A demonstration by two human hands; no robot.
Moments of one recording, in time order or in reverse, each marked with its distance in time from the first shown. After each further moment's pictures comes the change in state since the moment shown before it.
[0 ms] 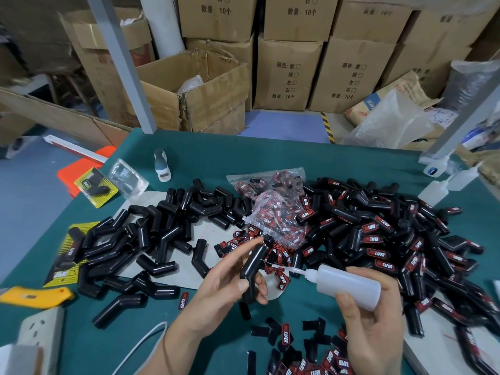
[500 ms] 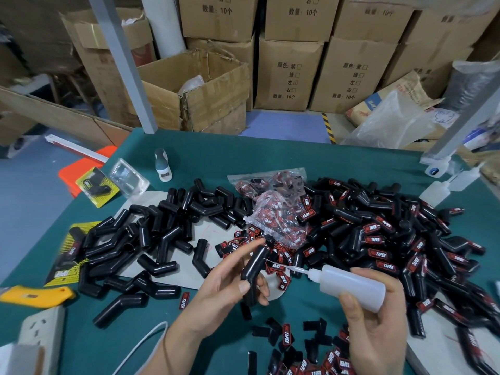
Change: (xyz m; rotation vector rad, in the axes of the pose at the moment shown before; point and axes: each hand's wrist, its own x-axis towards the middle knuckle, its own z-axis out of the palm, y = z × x) left_hand -0.001 -0.001 -0.001 -0.002 0.000 0.016; right_hand 0.000 0.004 0.001 0.031 0.044 0.013
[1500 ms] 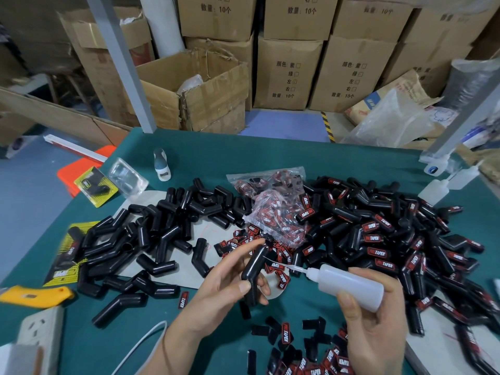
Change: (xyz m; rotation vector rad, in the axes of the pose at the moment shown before) left_hand 0.000 0.001 0.003 0.001 0.027 -0.018; right_hand -0.001 -0.004 0.002 0.003 0.012 -0.010
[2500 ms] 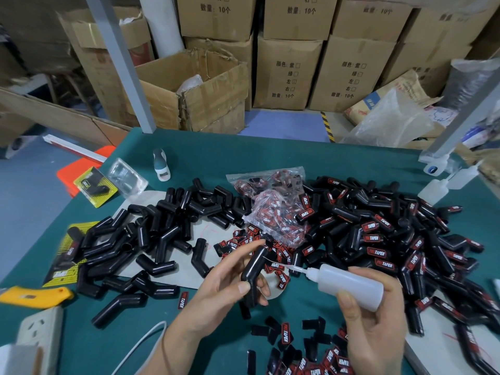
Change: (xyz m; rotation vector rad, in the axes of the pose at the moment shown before) left_hand 0.000 0.000 -0.002 0.010 -0.024 0.005; right_hand 0.001 -0.001 0.001 0.014 -0.011 -0.005
